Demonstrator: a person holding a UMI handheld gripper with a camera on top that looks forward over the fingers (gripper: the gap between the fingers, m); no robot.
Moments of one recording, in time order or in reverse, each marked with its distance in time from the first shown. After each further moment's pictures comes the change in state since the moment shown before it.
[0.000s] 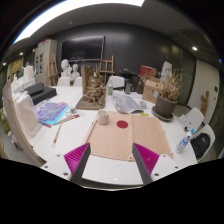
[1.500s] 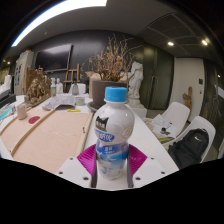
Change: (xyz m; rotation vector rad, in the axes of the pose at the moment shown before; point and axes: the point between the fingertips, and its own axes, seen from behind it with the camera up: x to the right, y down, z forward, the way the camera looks) arm 0.492 0.115 0.249 0.181 0.198 0.082
